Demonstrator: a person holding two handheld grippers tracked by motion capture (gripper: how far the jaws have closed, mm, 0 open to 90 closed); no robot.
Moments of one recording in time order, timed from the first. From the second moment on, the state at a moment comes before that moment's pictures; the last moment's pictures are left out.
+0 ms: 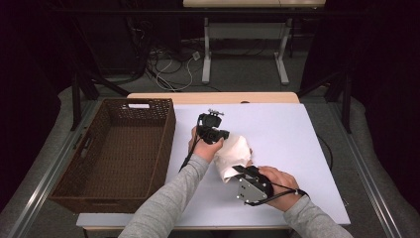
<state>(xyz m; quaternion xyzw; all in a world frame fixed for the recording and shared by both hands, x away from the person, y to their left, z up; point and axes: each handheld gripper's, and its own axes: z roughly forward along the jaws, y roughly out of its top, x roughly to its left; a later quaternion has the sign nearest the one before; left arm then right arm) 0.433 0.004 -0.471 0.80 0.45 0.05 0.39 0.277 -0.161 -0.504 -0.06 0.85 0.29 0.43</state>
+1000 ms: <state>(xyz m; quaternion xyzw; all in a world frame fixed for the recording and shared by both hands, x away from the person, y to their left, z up) 0.378 0.011 -0.416 0.82 0.42 0.05 0.38 0.257 -0.162 -0.471 -0.08 0.83 0.32 0.45</state>
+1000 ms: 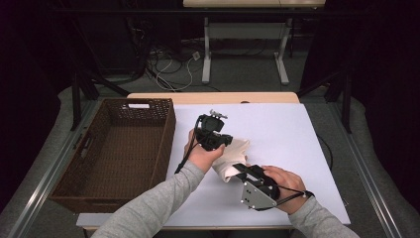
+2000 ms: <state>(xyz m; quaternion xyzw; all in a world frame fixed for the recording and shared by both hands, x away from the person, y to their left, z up) 0.376 0.104 -0.373 0.81 0.45 0.09 0.37 0.270 -0.092 -0.443 -0.14 0.81 0.37 0.44</state>
